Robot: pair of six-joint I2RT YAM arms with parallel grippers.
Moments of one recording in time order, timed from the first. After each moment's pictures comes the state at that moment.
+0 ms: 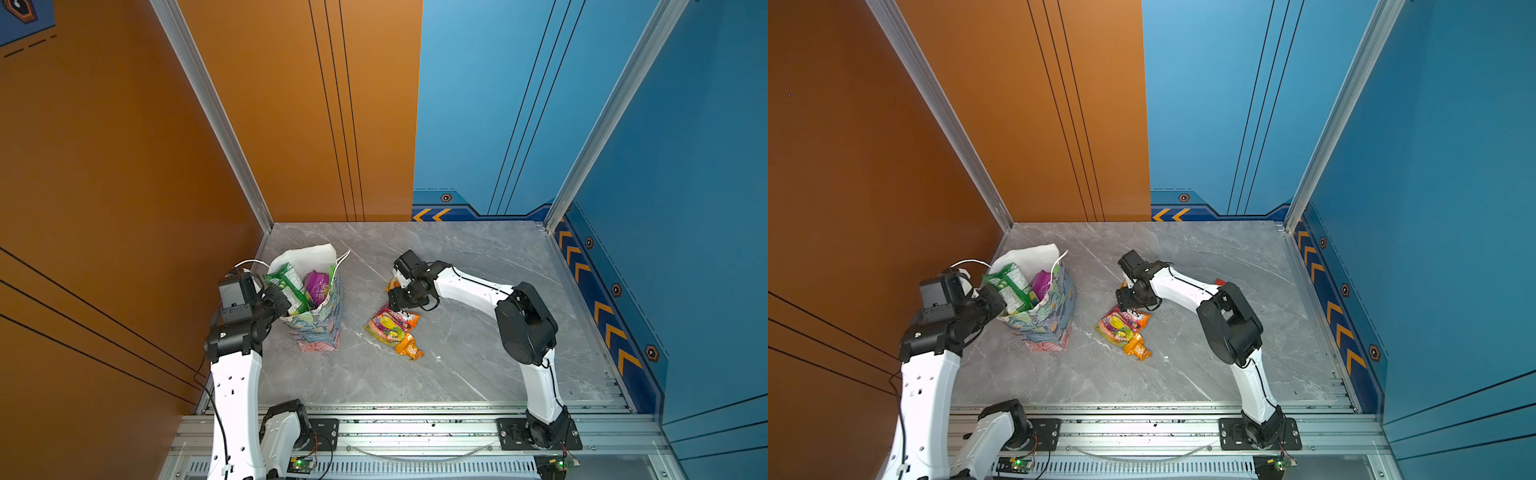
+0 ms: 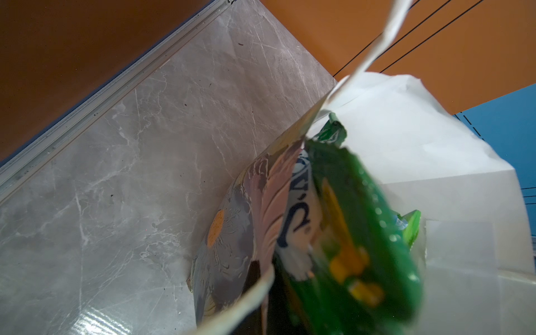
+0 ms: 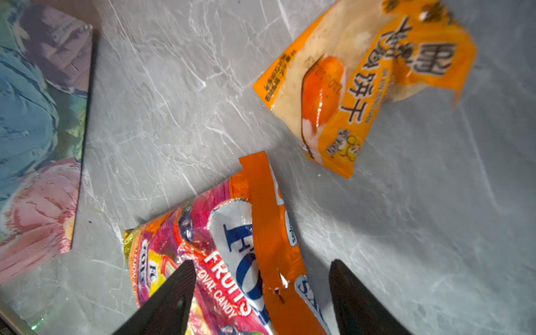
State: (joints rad) left arm 0.30 0.87 0.97 -0.82 0.14 -0.49; right arm 0.73 2.10 1.62 -0.69 -0.15 0.39
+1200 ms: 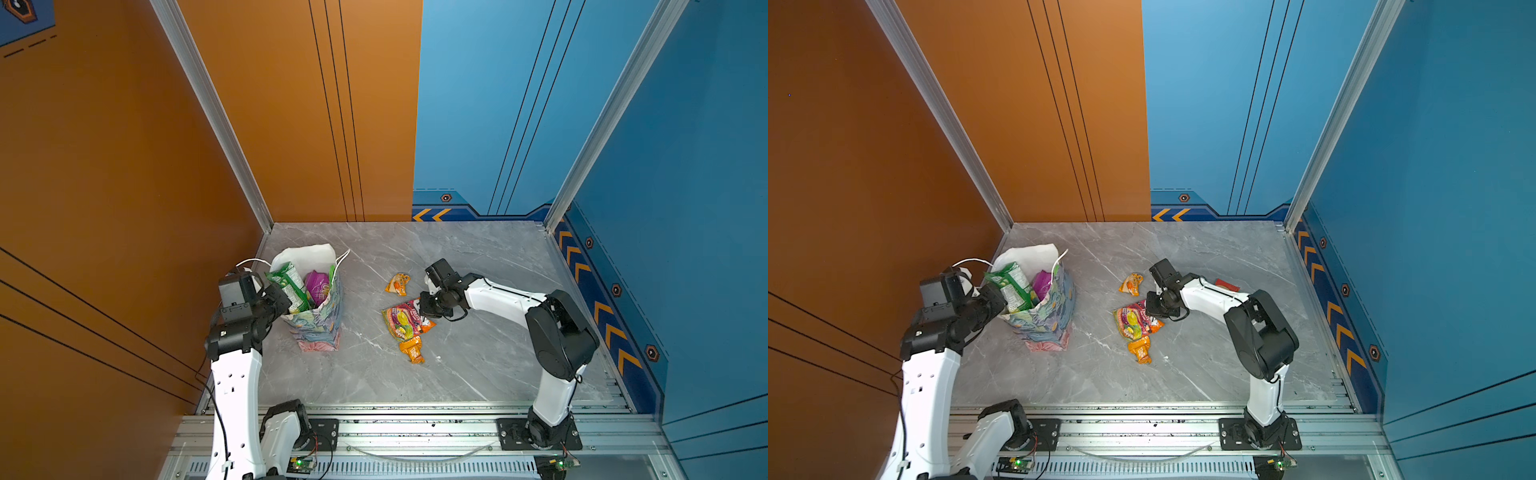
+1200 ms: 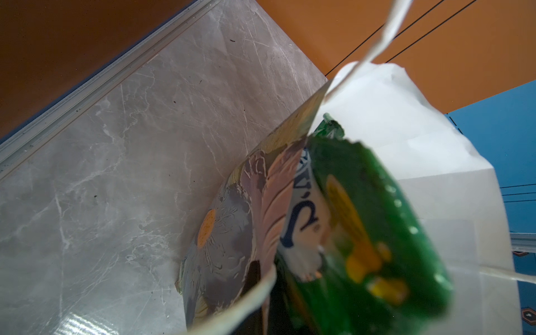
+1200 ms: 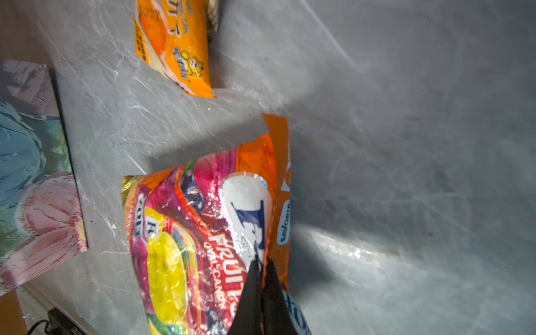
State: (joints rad) left arm 0.28 0.89 0.96 -0.79 0.18 -0.53; right arm 0.60 1.83 1.20 -0.48 -0.23 0.65
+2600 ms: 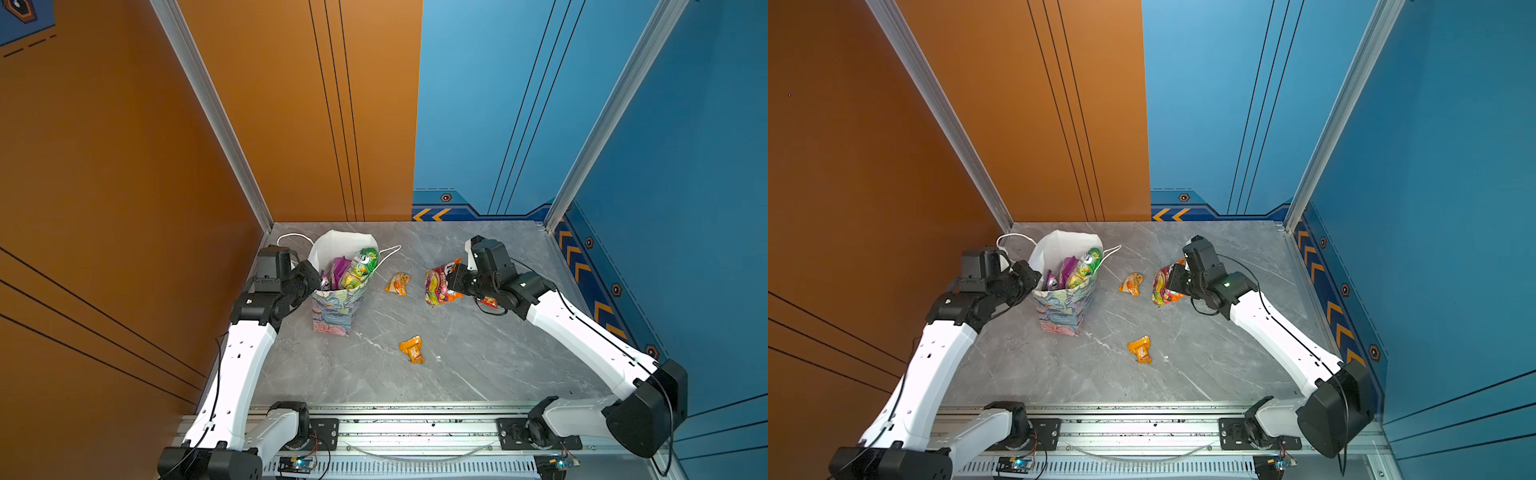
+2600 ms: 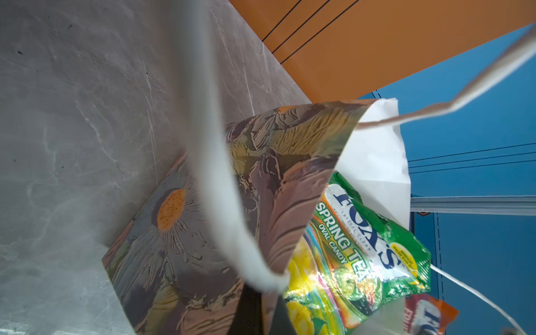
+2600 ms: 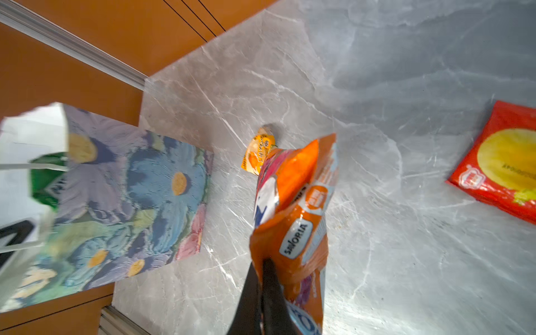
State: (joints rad) left arm -0.02 1.05 1.08 -0.69 0.17 -0.78; right arm 0.56 1.33 1.24 -0.58 -0.05 0.73
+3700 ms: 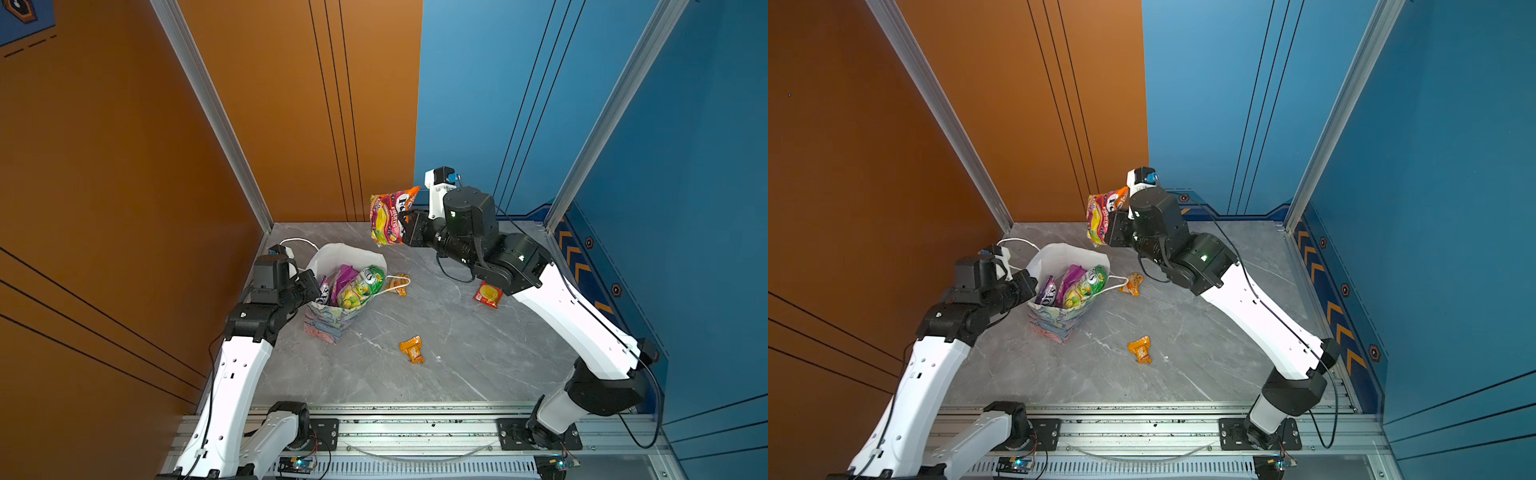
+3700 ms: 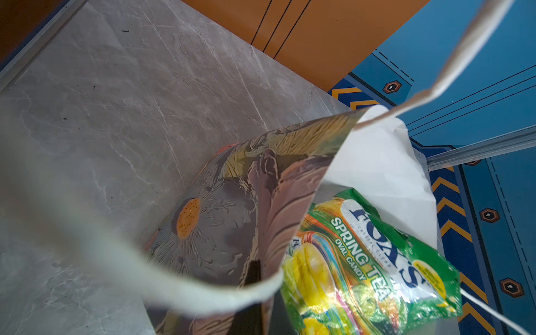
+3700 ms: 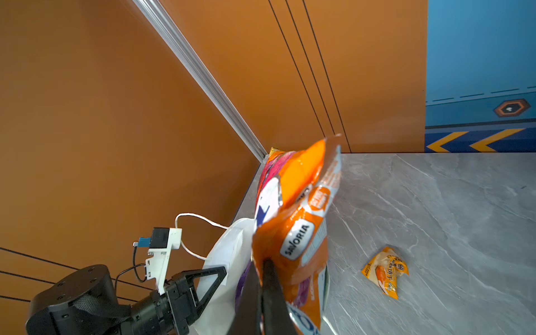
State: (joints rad) left arm -0.05 0.95 1.06 -0.76 0.11 -0.53; right arm 0.91 1.66 2.11 -0.72 0.21 0.62
